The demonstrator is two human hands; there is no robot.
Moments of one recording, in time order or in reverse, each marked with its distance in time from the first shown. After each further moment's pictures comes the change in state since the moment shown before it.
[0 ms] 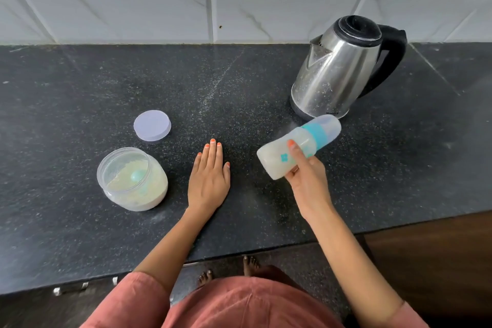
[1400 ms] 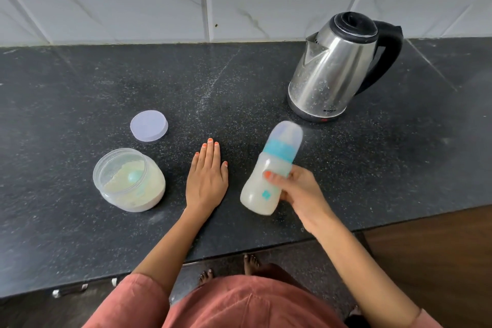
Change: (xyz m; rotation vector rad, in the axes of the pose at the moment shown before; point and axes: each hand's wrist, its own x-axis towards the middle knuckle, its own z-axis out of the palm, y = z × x) left_hand 0.000 0.000 0.000 -0.004 0.004 0.000; right_hand -0.019 0.003 -0.007 -0.335 -0.190 0.112
